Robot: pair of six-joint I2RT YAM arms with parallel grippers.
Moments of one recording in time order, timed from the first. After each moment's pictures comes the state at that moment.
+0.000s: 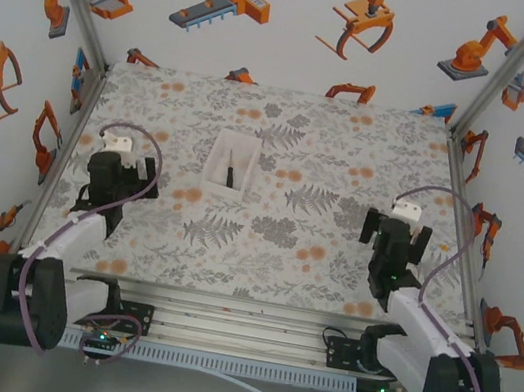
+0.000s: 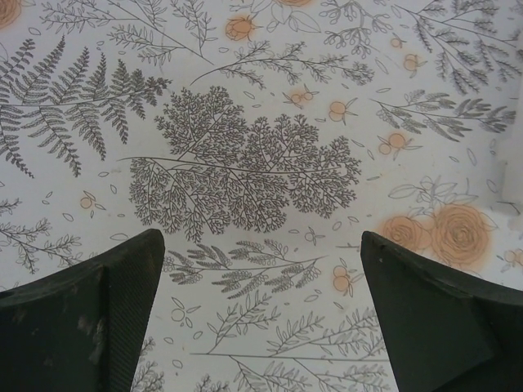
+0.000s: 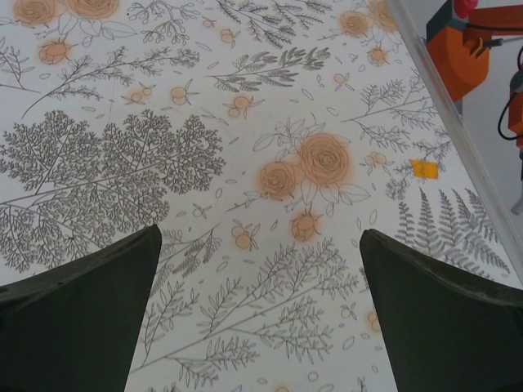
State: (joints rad) left arm -0.01 1.14 0.42 0.22 -0.05 -0.08; right arm 0.19 1.01 0.28 0.29 0.50 0.04
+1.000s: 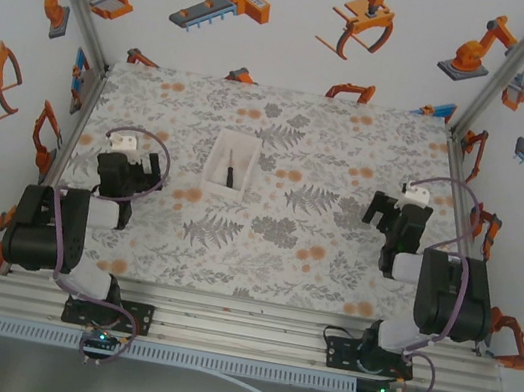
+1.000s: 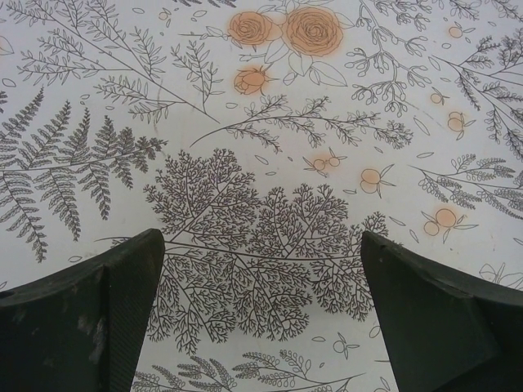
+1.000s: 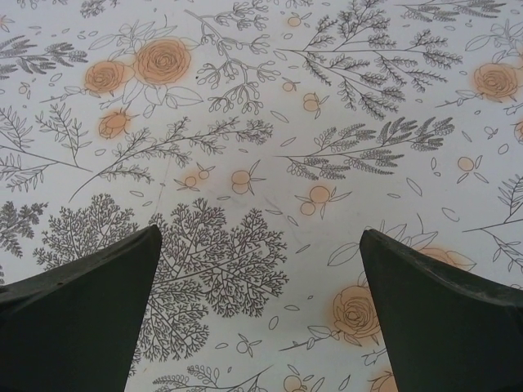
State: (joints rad) left arm 0.00 1.54 0.39 0.75 -0.04 -0.07; right arm -0.06 1.55 0.38 0.80 0.03 0.06
